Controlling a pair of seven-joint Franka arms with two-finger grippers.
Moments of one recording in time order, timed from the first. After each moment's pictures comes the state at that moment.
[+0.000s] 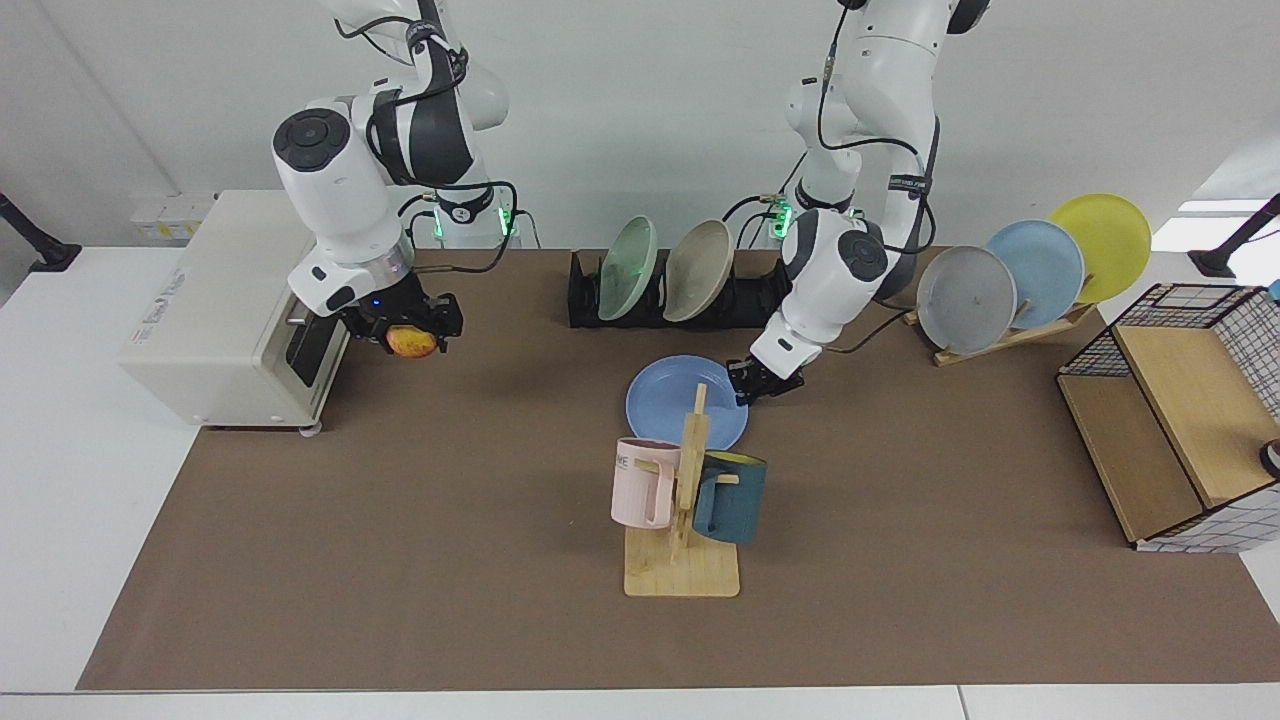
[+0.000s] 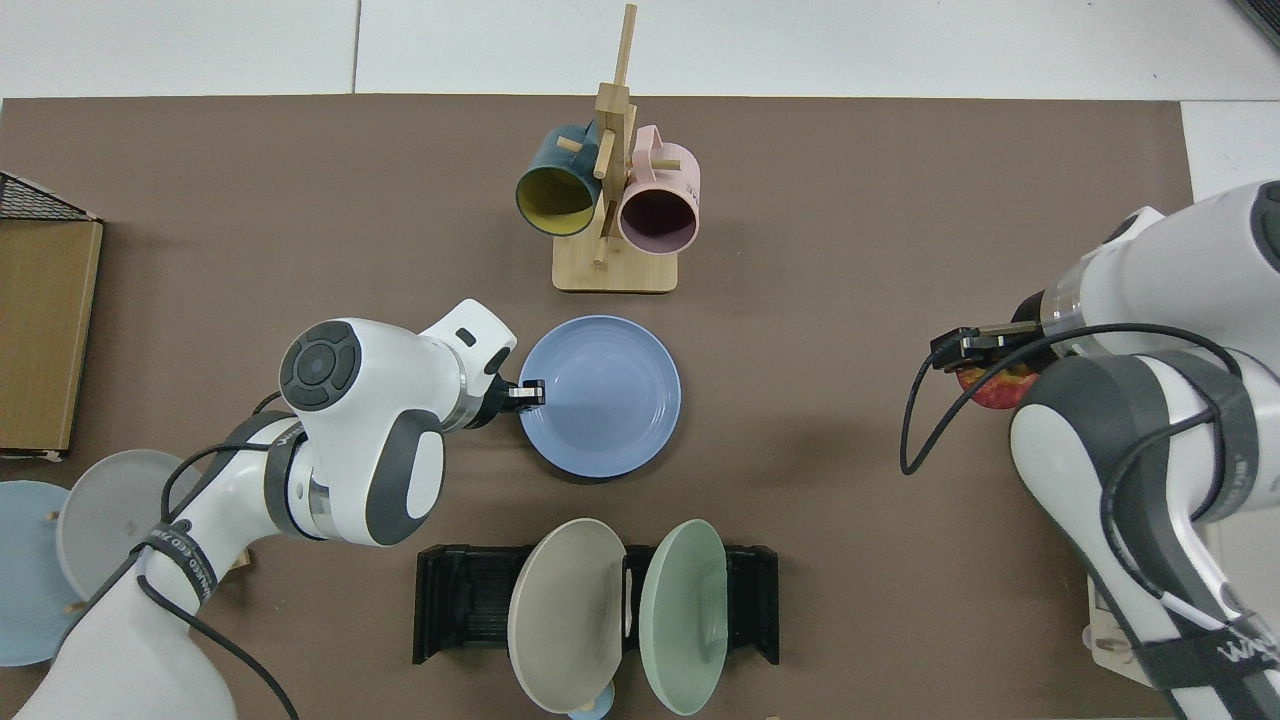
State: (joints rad) left arm -0.06 0.23 -0.35 -2.14 -0.30 2.46 -0.17; right arm 0.12 0.03 -0.02 -1.90 0.00 1.90 0.10
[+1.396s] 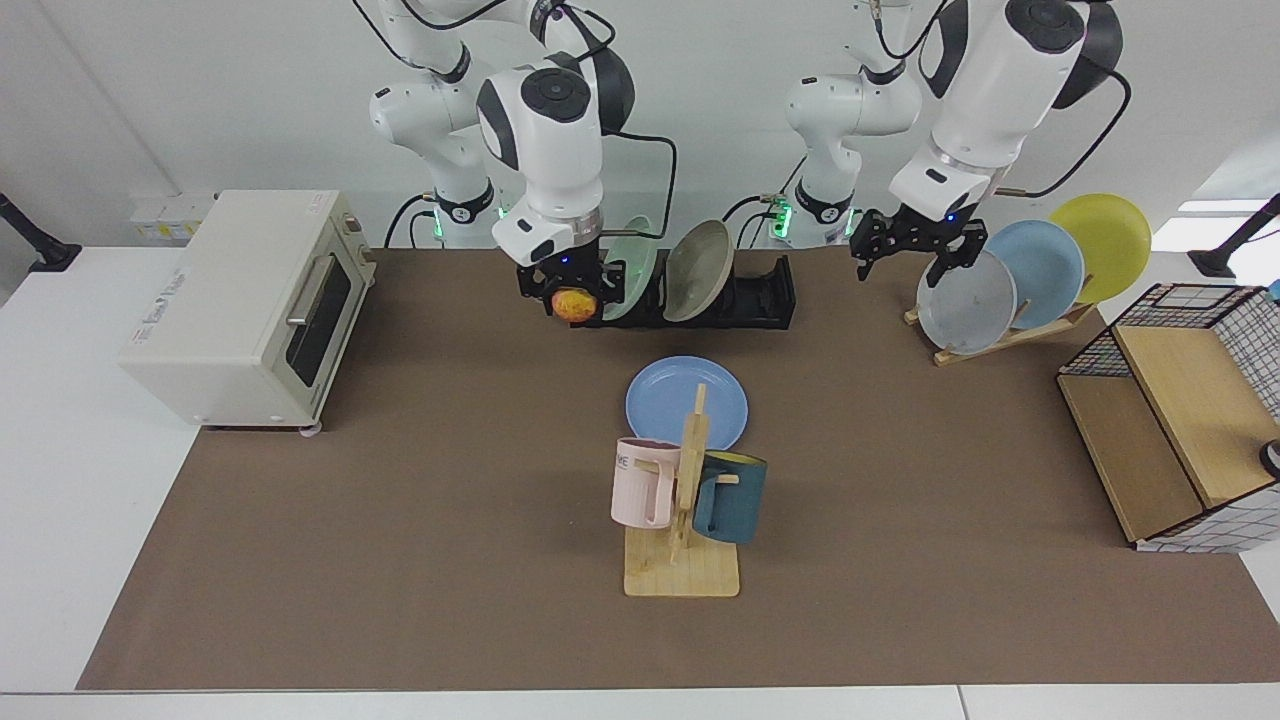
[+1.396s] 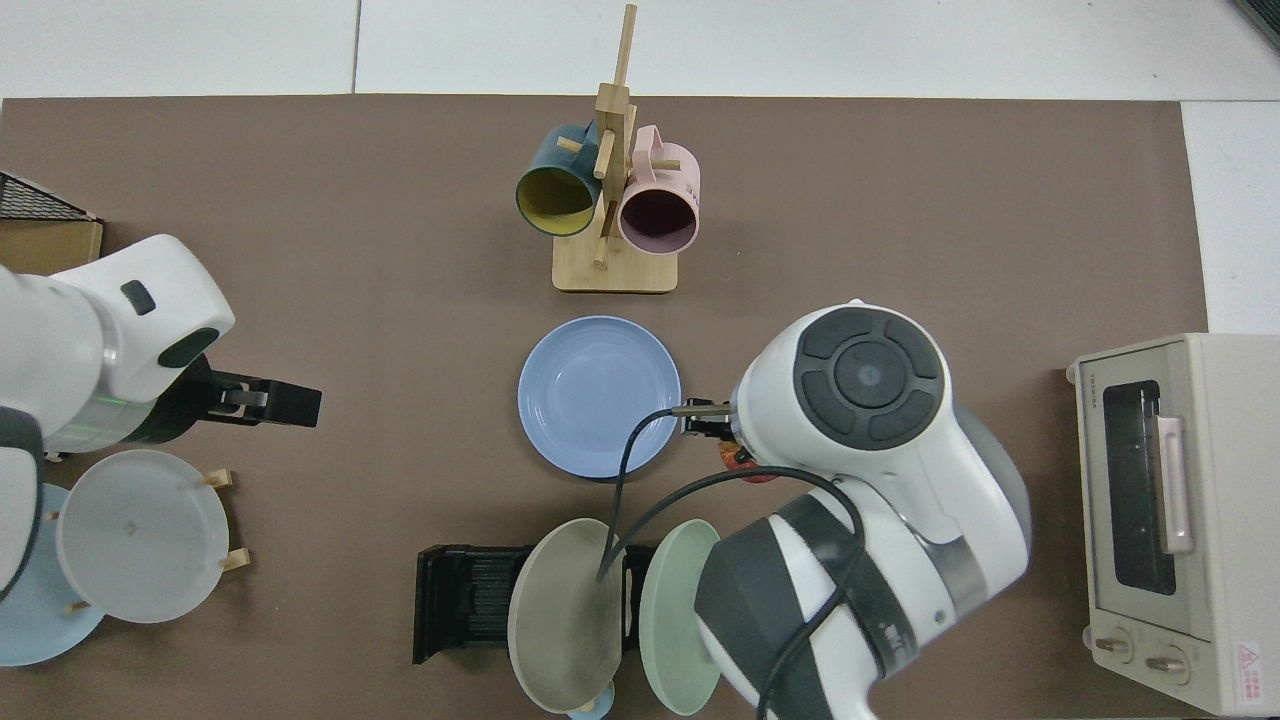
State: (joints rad) left arm -0.07 -0.14 -0.10 -1.82 -0.05 1.68 0.00; right arm 0.53 0.07 -0.01 -1.84 -0.01 1.88 0.63
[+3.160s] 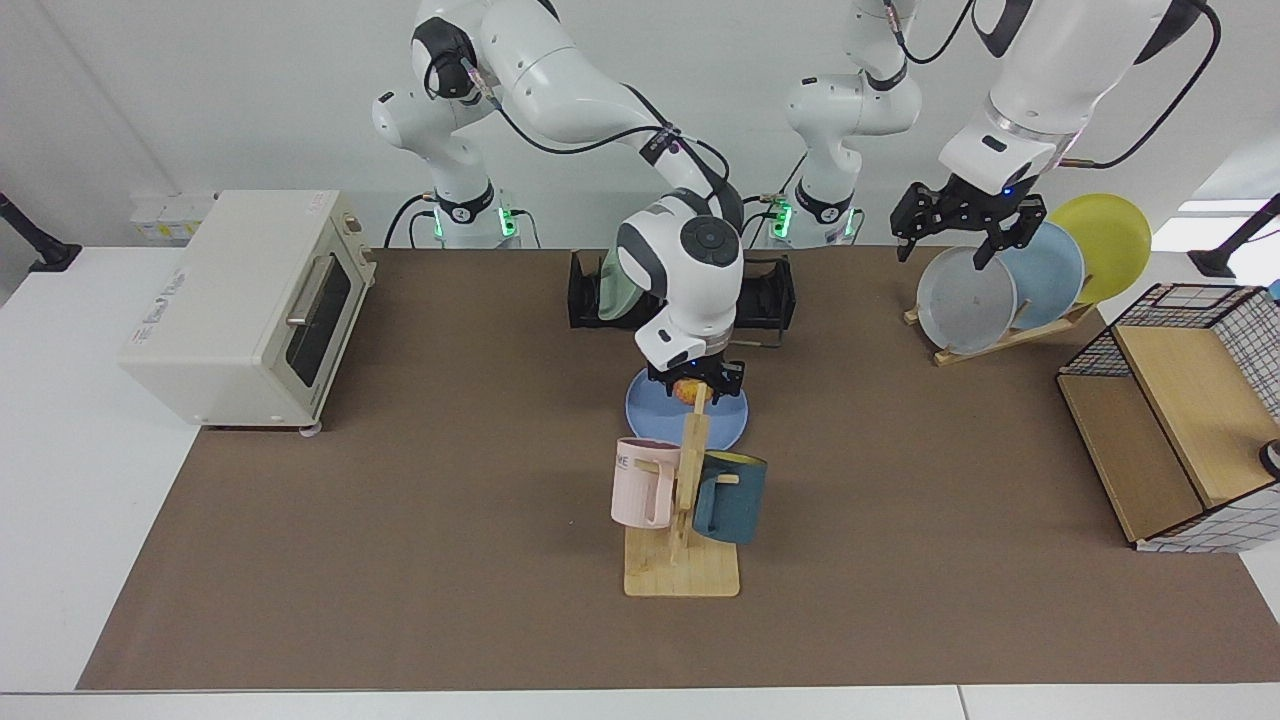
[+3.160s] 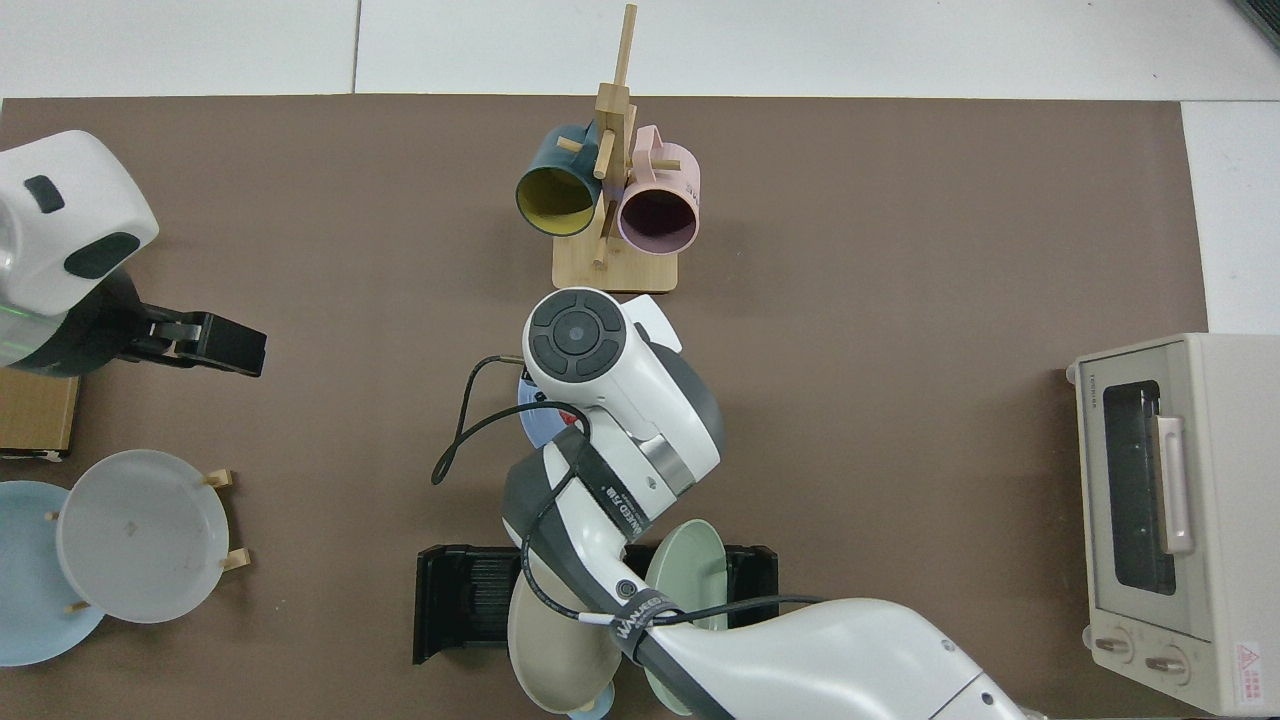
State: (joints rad) left arm -0.06 0.02 -0.09 -1.50 -0.02 1.49 0.03; right arm 0.68 0.59 -0.02 -1.47 0.04 2.08 0.91
